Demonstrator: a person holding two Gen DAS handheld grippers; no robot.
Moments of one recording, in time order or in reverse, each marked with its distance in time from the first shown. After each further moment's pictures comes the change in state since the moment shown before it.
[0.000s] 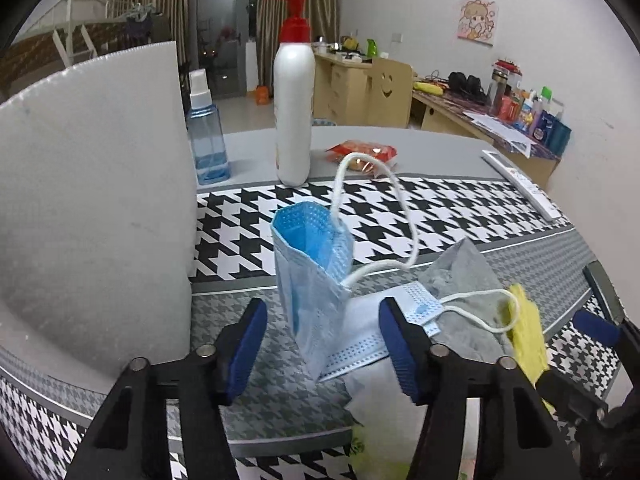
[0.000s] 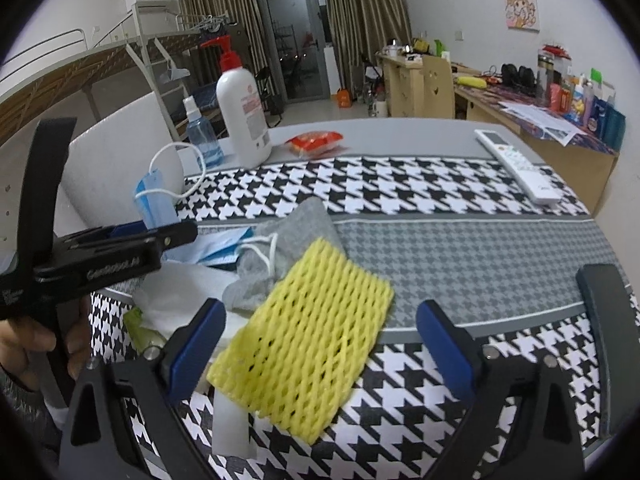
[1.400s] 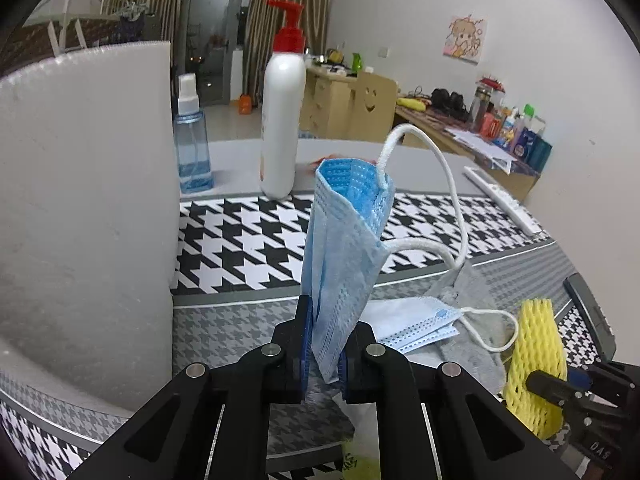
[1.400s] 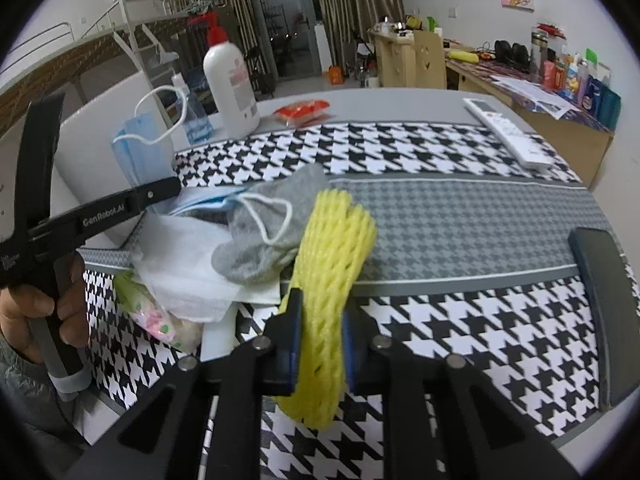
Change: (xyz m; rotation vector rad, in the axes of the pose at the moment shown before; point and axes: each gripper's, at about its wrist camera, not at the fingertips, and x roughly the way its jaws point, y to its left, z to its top) left arm -0.010 0.012 0.001 -0.021 -0.068 -0.105; right arm -0.015 -0.009 -0.013 0.026 0.059 -0.039
